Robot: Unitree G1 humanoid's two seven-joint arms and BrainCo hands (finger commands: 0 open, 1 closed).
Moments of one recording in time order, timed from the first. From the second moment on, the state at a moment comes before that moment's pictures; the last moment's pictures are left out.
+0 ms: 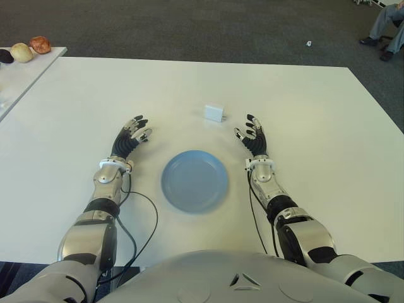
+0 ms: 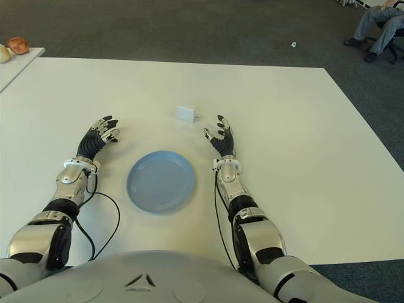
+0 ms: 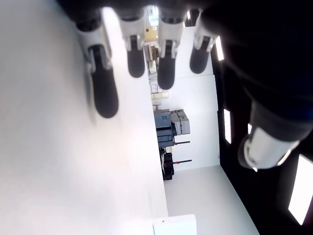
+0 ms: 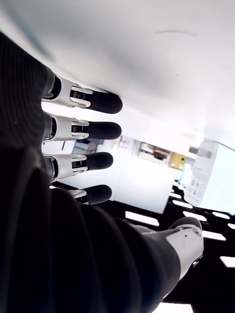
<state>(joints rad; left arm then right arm) -0.31 0.29 0.14 1.08 -0.09 -0.57 -0.26 -0.39 -0.08 0.06 1.04 -0.22 -0.54 -0.37</state>
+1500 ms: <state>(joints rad) -0.26 0.26 0.13 1.00 -0.09 -0.57 -0.26 -0.60 -0.21 0.22 0.85 -0.50 -0.16 -0.42</state>
